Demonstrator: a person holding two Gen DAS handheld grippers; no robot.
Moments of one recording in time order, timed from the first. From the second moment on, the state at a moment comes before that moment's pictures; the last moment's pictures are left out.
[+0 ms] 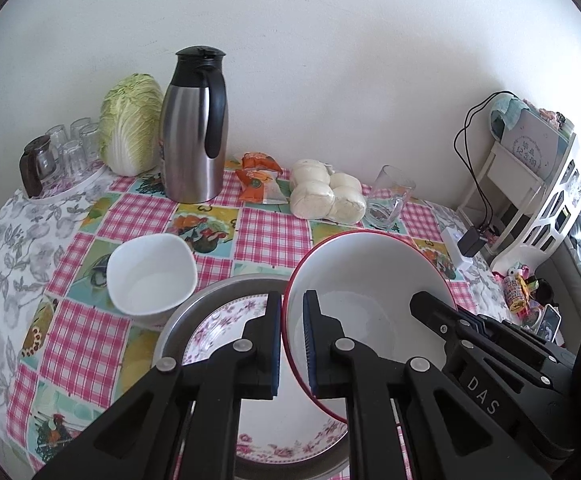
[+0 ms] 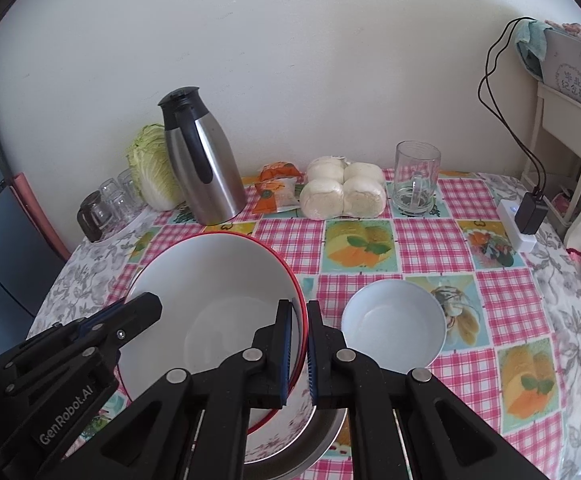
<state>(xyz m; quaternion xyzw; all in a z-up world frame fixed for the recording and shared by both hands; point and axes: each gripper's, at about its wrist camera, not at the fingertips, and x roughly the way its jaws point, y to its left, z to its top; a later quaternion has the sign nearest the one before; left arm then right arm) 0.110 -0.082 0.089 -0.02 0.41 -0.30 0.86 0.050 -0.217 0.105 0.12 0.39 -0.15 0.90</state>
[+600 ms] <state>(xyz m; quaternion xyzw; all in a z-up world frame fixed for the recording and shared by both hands) 0.134 -0.052 0.053 -0.02 0.45 -0.27 0.85 0.064 -0.186 0.052 0.16 0.40 -0.14 0.89</state>
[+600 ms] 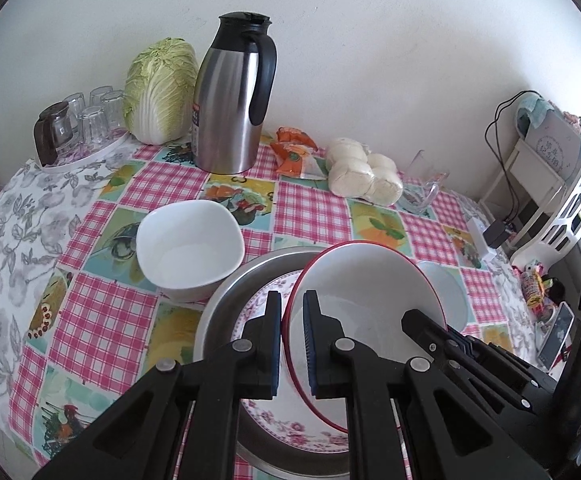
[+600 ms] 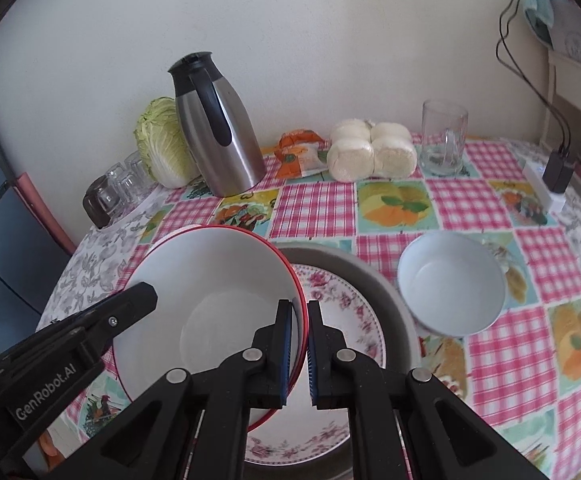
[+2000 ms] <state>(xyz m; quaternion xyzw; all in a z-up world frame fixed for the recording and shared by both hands) 0.154 -0.092 0.010 0.05 0.51 -0.27 0.81 0.061 -0.207 0.008 0.21 0.42 -0.17 0.86</state>
